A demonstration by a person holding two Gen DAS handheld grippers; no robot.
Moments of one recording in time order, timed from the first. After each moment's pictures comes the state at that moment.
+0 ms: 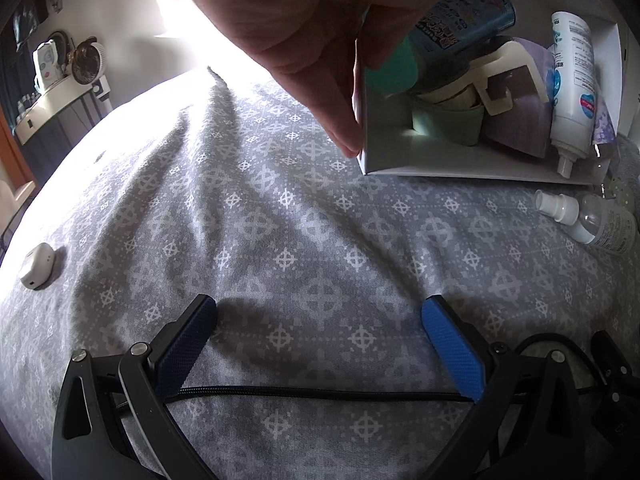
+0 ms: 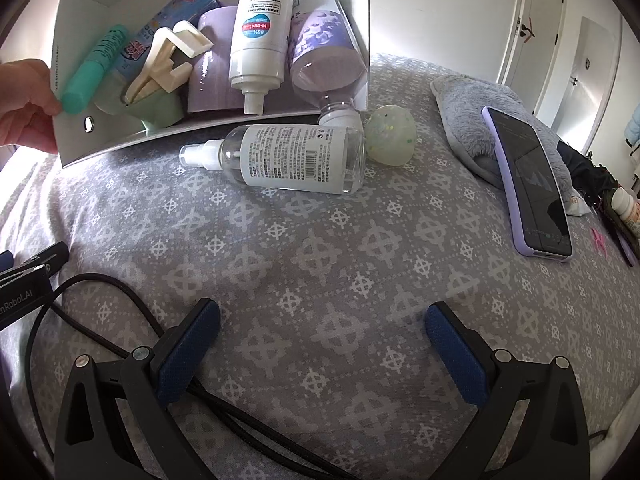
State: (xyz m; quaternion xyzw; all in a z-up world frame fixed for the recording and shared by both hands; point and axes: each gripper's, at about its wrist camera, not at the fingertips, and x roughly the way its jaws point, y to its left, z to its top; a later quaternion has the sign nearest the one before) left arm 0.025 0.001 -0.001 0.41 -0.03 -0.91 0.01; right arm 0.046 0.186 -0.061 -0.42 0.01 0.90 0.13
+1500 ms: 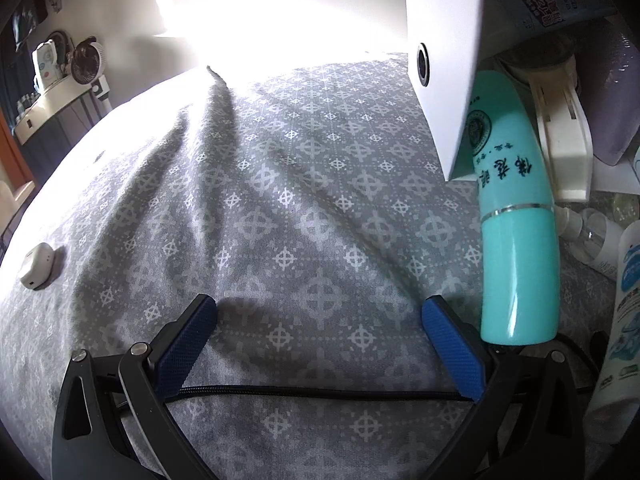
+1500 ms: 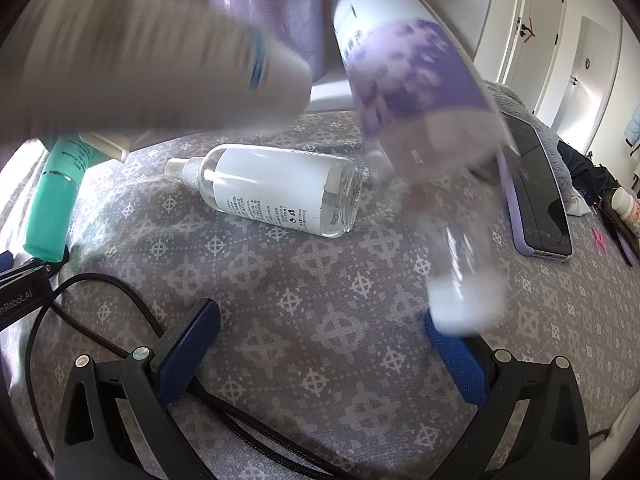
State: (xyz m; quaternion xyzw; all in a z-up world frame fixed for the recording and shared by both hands) left arm 0.021 0.002 -0.003 0.41 -0.03 -0.91 0.01; right arm 0.046 0.187 -0.063 -0.42 0.01 0.90 0.13
